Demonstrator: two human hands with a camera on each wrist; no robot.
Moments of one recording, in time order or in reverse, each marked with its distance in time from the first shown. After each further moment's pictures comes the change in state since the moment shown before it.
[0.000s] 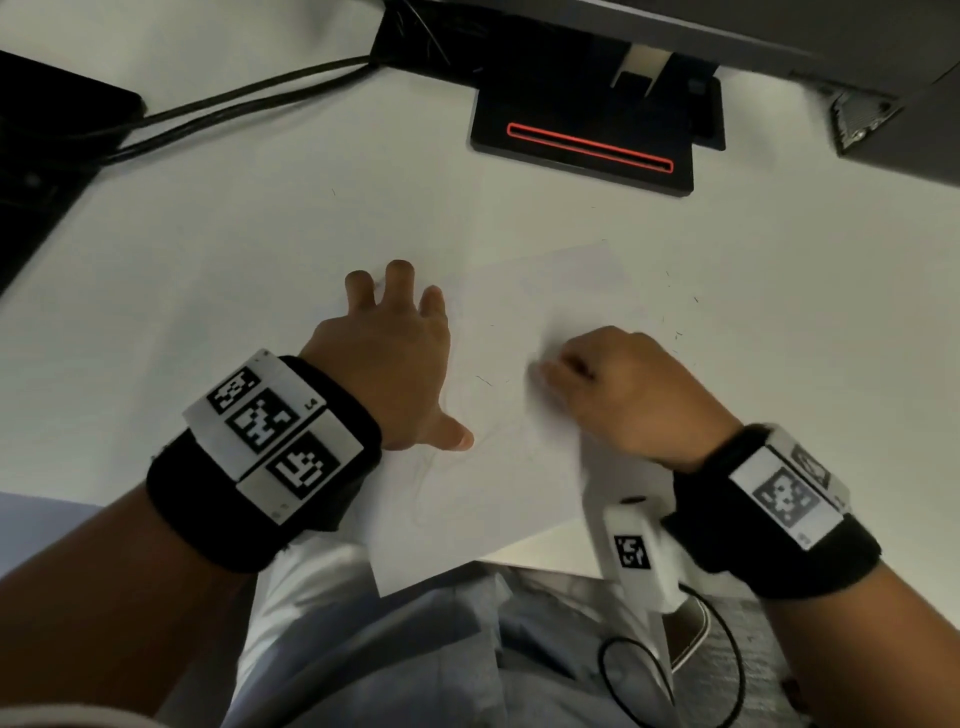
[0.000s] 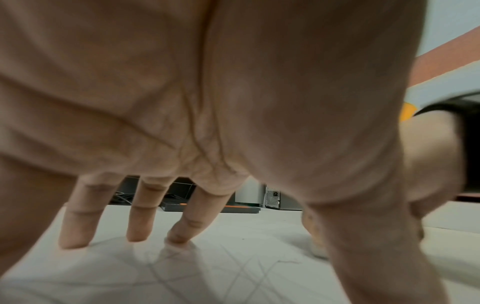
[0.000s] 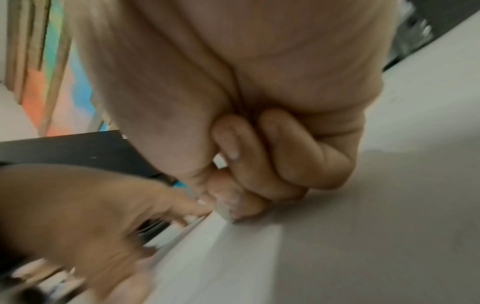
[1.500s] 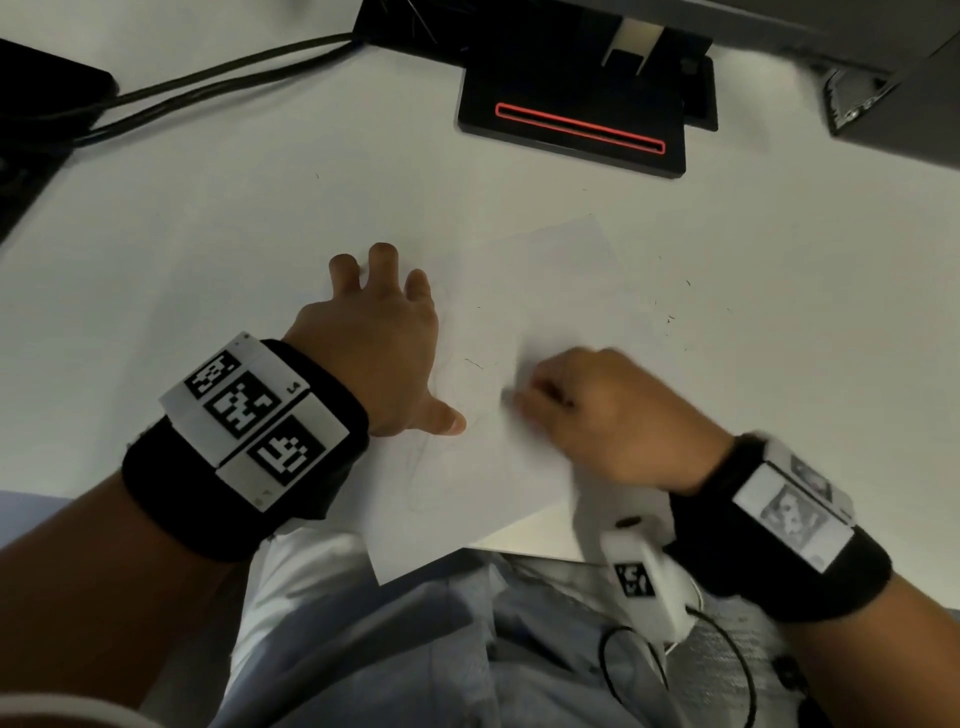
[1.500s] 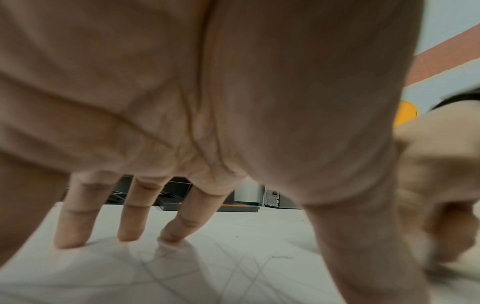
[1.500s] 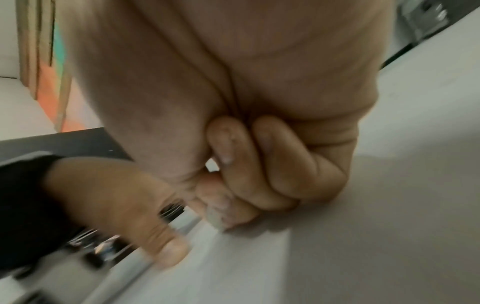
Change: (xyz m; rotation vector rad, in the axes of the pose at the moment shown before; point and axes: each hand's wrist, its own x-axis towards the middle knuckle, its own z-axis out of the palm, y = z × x) left_hand 0.001 0.001 -0.001 0.010 0.001 -0.019; right_hand -0.016 -0.004 0.007 -0.017 -0.137 -0.064
